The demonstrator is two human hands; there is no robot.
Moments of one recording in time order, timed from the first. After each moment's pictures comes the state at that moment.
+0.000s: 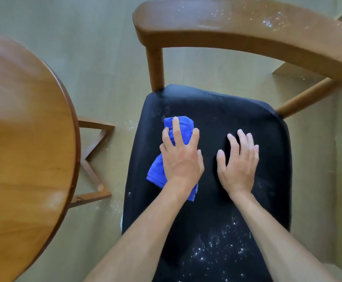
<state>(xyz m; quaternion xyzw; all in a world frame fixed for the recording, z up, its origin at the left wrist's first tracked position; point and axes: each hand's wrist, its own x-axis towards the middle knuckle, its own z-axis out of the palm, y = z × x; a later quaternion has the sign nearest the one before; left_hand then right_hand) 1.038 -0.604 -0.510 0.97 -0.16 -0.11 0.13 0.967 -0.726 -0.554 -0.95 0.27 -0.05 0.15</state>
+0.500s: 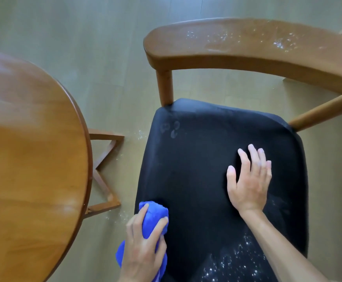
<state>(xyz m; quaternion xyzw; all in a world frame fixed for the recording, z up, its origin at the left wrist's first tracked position) 0.943 -0.454 -0.505 0.94 -0.21 -0.07 0.27 0.967 -0.725 -0.563 -0.95 0.27 -0.08 0.11</state>
